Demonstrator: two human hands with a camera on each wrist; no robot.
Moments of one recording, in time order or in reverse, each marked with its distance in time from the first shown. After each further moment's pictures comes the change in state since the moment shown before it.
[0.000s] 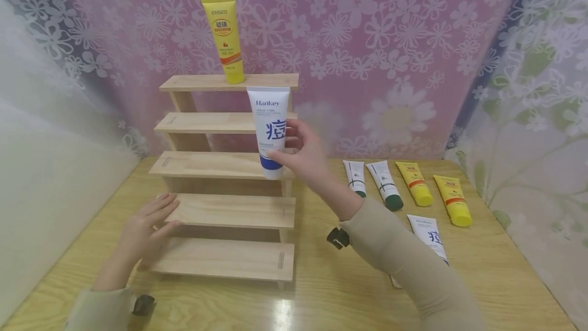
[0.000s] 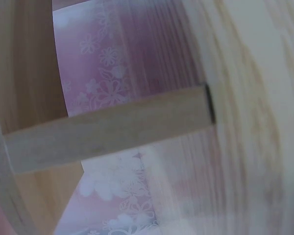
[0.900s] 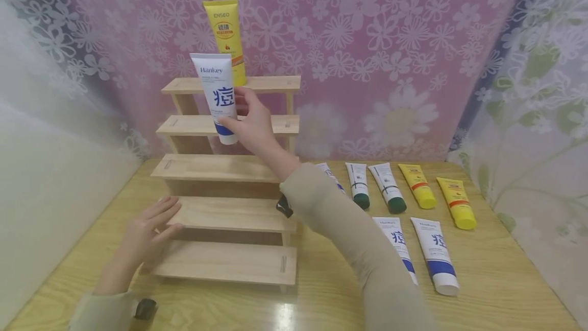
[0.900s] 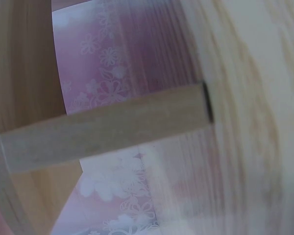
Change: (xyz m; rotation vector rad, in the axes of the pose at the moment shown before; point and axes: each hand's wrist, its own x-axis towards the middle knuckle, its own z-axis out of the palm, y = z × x) left_hand 0.000 -0.002 0.000 -0.012 0.031 0.039; right_hand 0.079 -0.017 0.079 0.003 0.030 -0.013
